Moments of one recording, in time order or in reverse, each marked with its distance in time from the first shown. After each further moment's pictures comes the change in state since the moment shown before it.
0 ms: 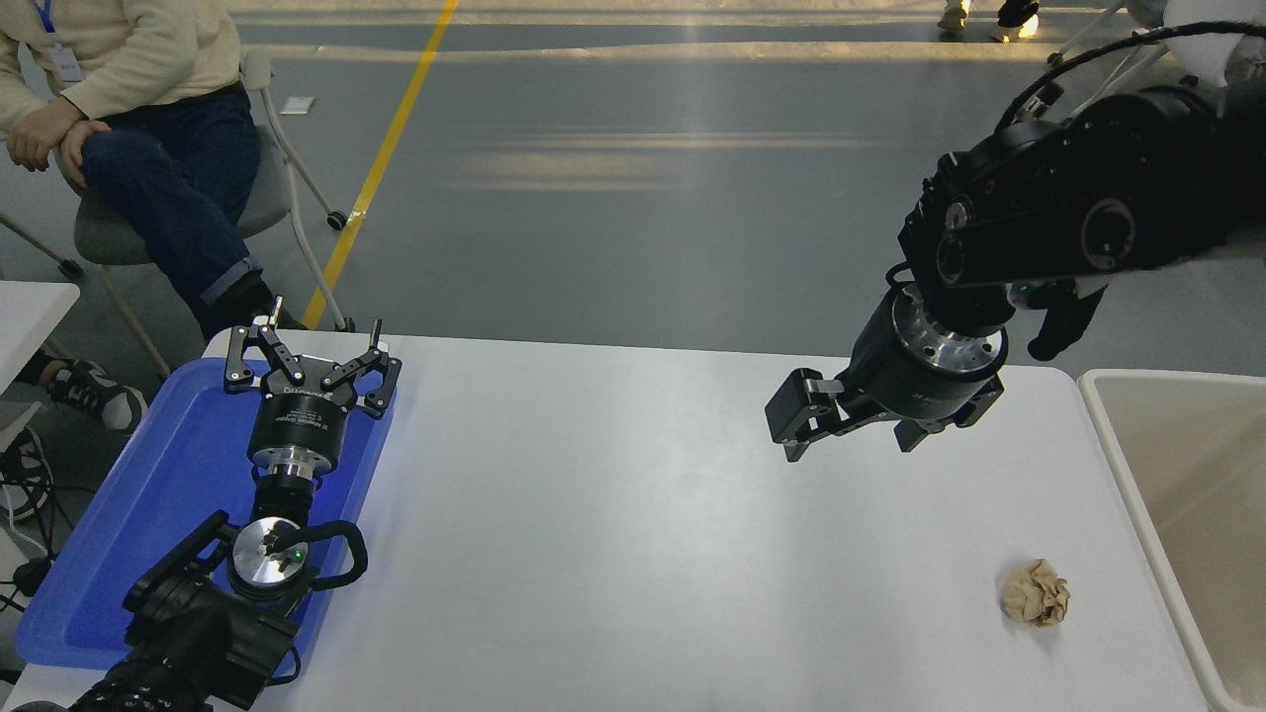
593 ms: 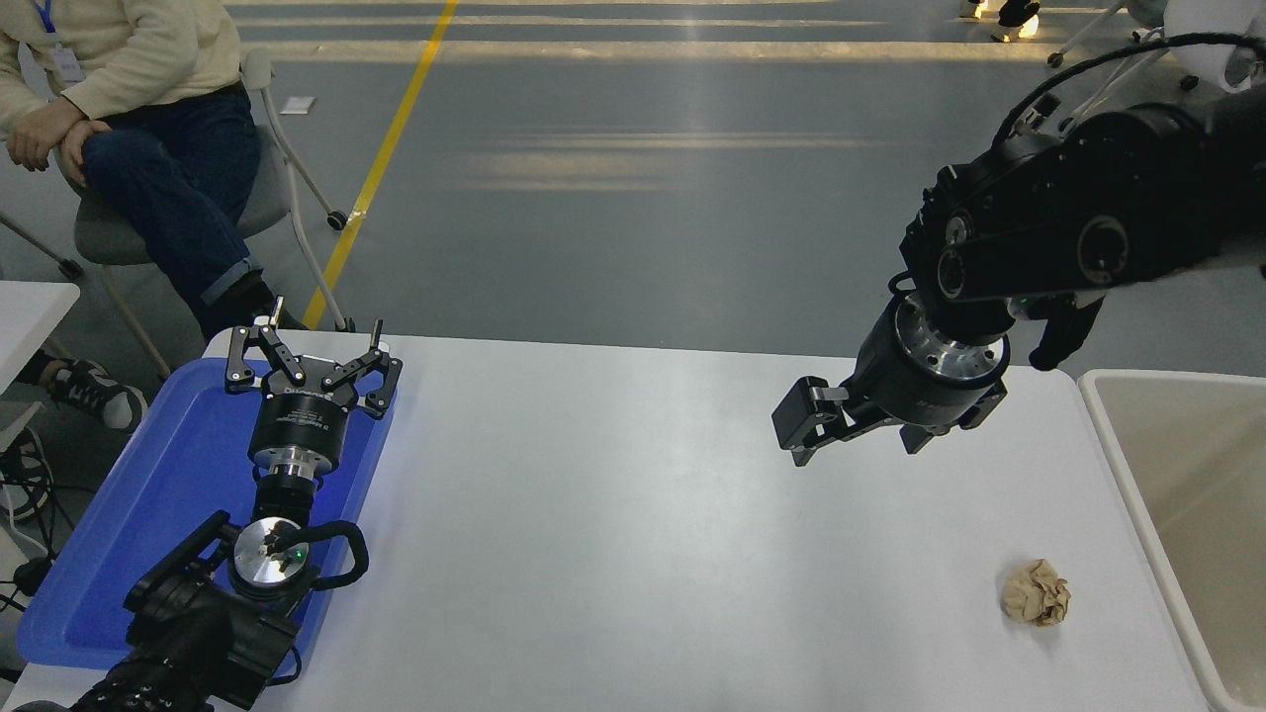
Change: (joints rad) left arm 0.000 -0.001 0.000 0.000 0.000 0.000 0.000; right arm -0.034 0.000 0.002 -0.001 -0.019 -0.033 0.000
